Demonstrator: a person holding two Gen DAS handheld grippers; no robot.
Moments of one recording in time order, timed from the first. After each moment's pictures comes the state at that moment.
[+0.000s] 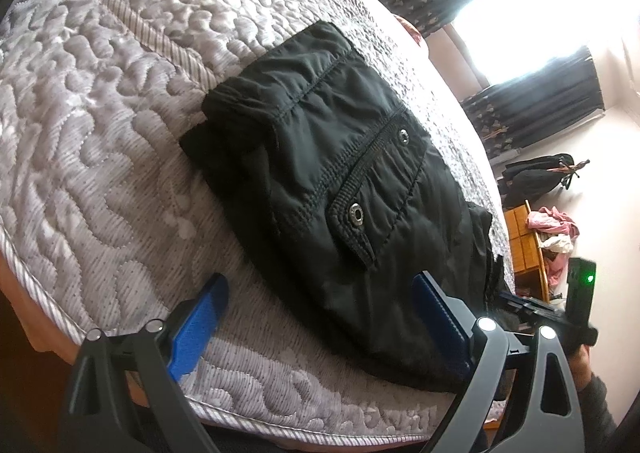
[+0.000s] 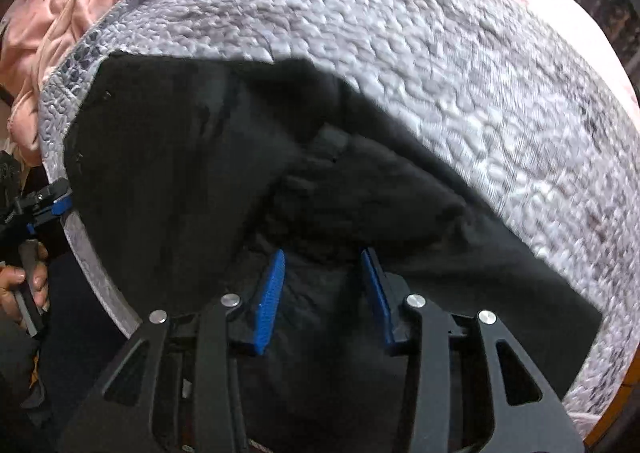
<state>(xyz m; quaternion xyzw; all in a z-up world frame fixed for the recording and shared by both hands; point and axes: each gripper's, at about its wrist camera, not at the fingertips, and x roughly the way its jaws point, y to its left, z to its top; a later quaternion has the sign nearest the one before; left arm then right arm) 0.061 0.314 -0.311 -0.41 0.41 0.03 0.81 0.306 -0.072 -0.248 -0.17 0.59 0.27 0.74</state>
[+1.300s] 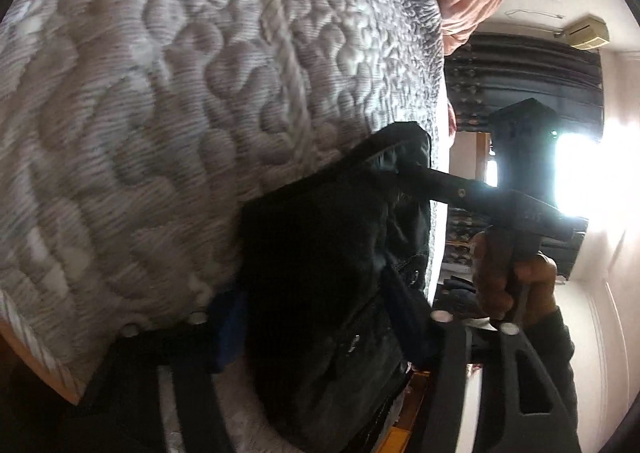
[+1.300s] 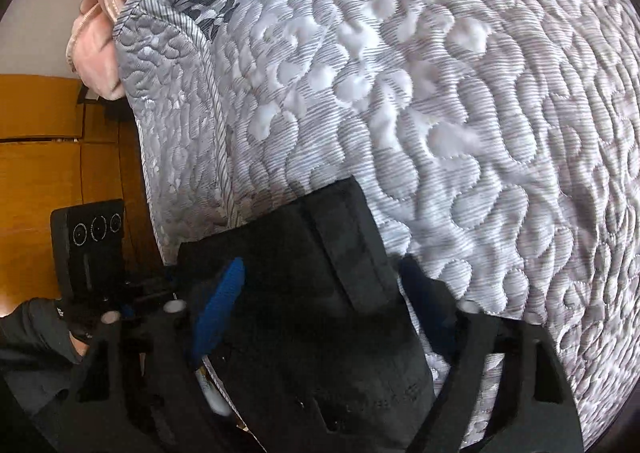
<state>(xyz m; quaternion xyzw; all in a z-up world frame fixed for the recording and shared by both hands) 0.069 0.384 -0.348 -0.66 0.33 0.09 0.67 0.344 0.337 -0.311 -0.34 0.65 0.53 0.42</state>
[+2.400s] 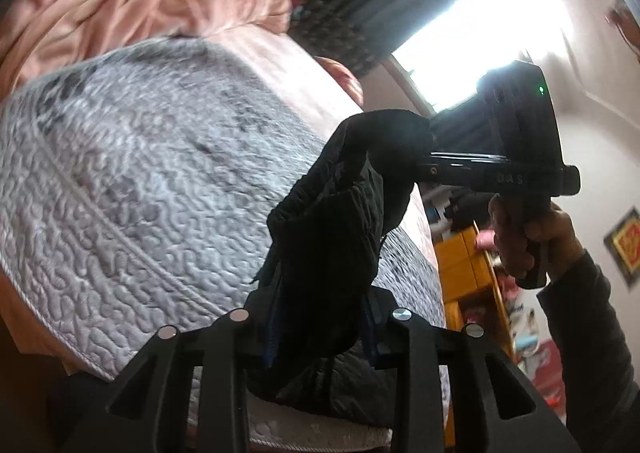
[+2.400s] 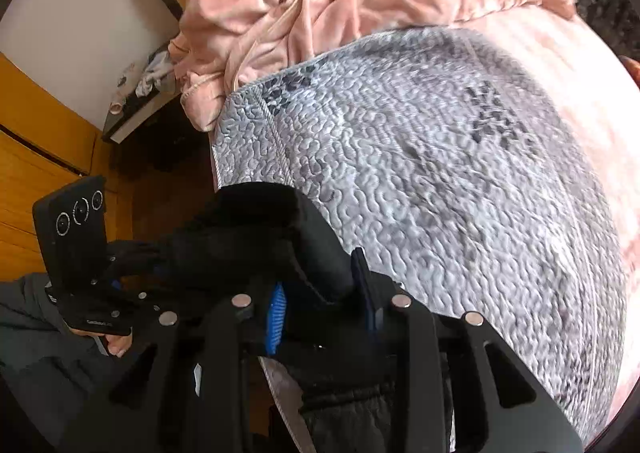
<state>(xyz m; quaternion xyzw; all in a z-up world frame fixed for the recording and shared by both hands) 0.090 0.243 -0.107 -0.39 0.32 -0.02 0.86 0.321 0.128 -0.049 -0.27 0.52 0.55 0.59</state>
